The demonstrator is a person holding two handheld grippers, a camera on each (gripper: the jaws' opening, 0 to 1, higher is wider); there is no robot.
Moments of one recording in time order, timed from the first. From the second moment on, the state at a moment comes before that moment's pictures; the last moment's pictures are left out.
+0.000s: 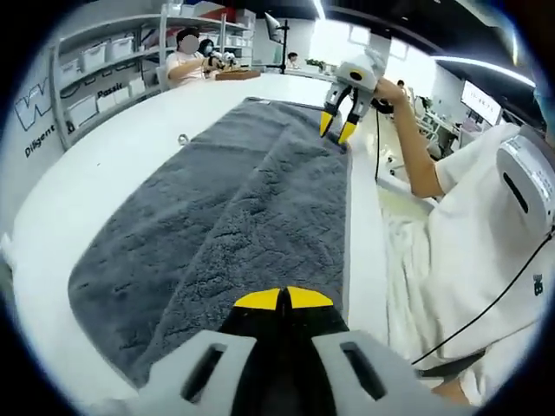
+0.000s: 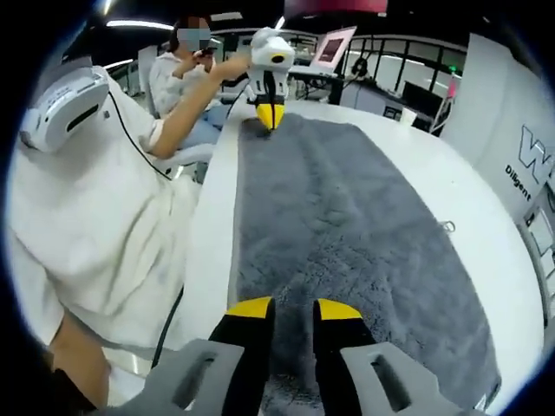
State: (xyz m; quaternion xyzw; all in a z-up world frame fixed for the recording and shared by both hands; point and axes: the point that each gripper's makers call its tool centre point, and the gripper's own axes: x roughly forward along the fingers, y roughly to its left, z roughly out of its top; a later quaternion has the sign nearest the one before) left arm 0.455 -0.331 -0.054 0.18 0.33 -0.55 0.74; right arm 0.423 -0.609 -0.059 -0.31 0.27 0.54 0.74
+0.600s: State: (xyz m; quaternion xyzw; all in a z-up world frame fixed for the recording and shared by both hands) left arm 0.470 -0.330 -0.040 0.19 0.29 -0.53 0.77; right arm 0.432 -0.614 -0.055 -0.29 0.27 0.53 0.75
